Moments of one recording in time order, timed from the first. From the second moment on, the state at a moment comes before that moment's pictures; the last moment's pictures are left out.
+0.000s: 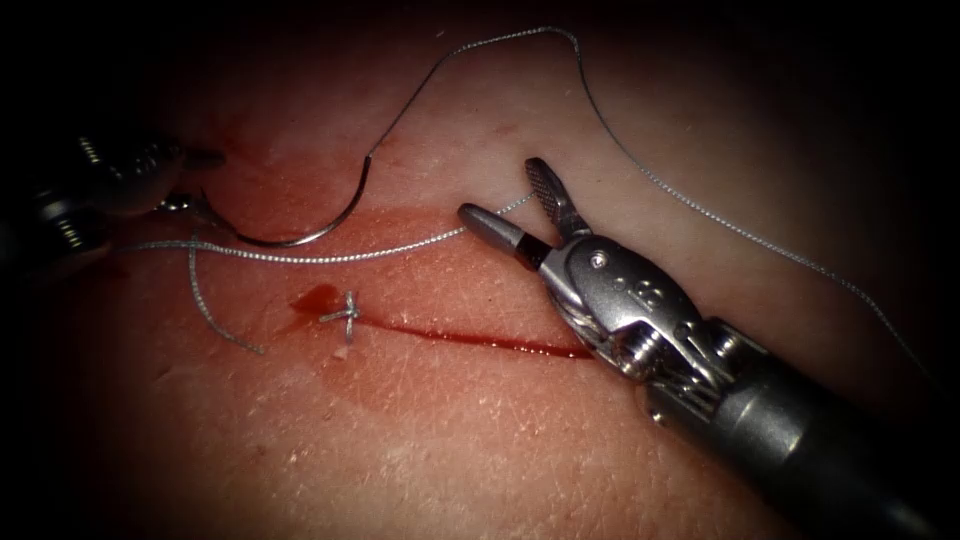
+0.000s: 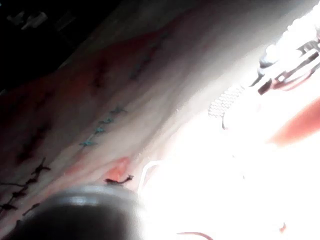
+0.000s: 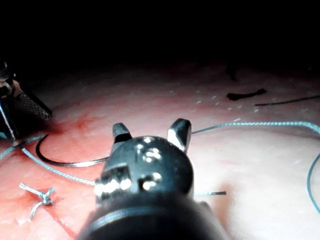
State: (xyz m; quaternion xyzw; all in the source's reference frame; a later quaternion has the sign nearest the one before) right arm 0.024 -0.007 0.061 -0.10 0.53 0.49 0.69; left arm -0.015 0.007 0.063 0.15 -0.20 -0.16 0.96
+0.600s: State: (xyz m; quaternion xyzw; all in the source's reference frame) right arm 0.025 -0.007 0.061 -0.11 0.53 0.49 0.69; left arm -0.016 0.007 0.060 0.17 -0.23 -0.13 0.95
